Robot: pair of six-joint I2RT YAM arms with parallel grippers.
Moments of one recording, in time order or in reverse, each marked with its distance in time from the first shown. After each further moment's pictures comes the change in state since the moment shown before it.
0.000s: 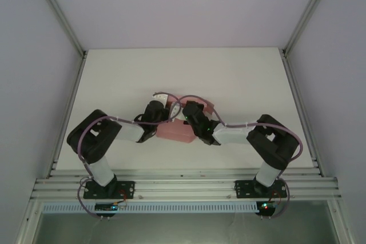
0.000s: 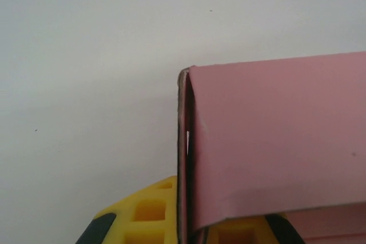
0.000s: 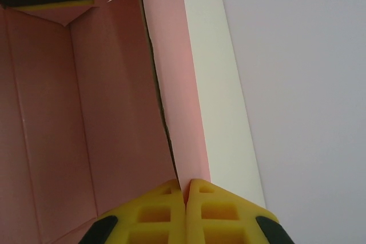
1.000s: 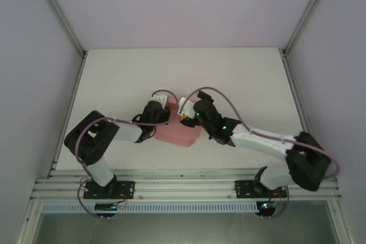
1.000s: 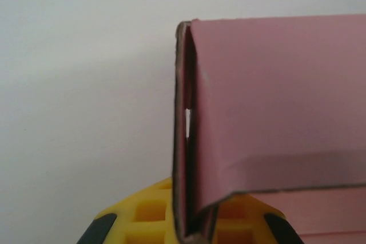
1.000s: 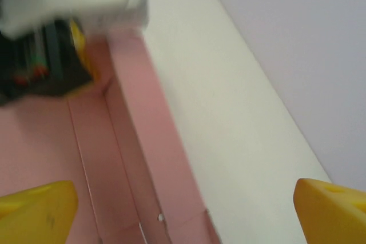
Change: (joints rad) left arm 0.013 -0.030 -0.017 -0.056 0.131 -0.050; right arm -0.023 -0.377 0.007 -0.343 -0.257 0.402
